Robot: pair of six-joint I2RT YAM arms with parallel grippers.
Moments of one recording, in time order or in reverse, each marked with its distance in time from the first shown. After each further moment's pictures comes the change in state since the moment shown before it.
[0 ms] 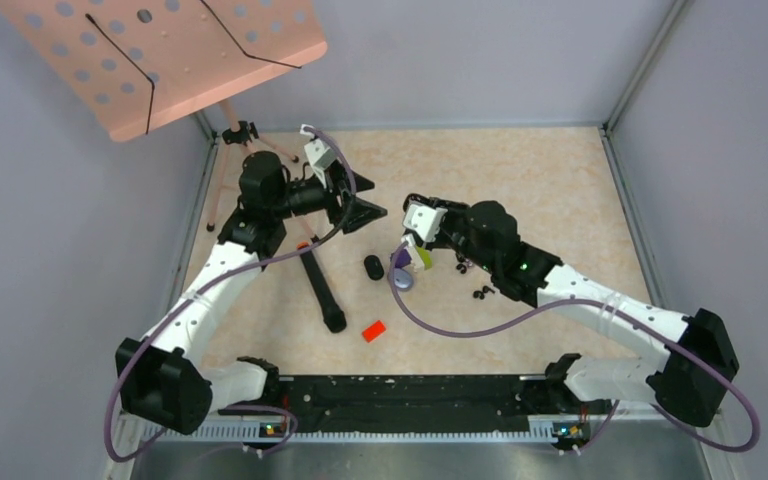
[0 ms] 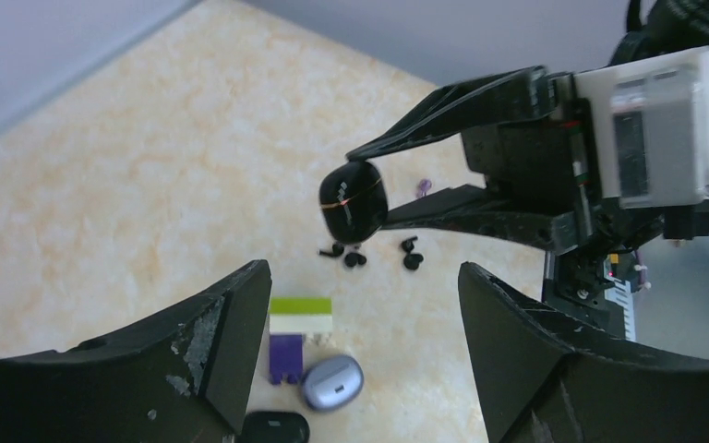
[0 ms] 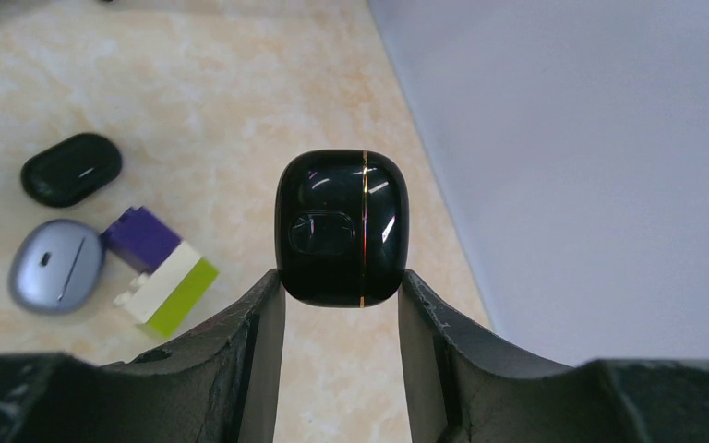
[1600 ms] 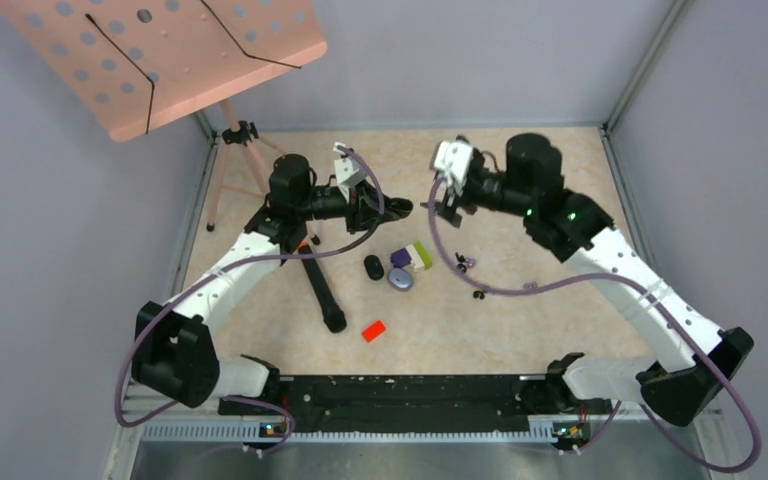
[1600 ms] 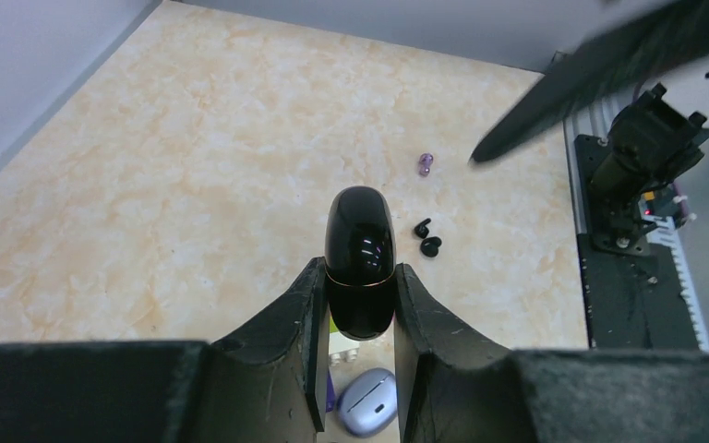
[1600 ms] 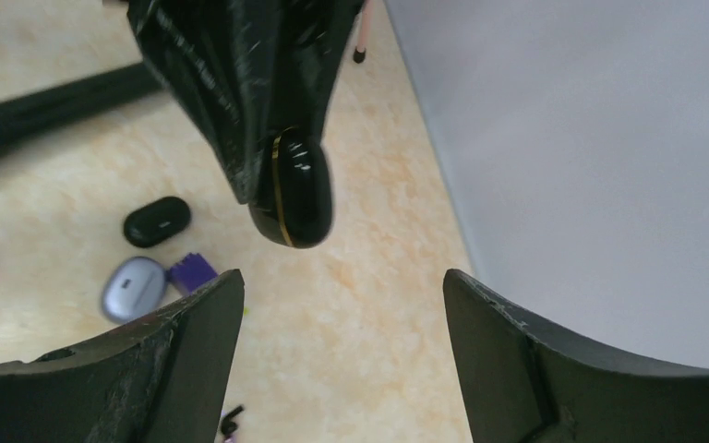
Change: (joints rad) left arm -0.090 0.143 0.025 0.057 0.065 0.213; right arm -0.151 0.019 0.400 -0.413 -0.404 0.089
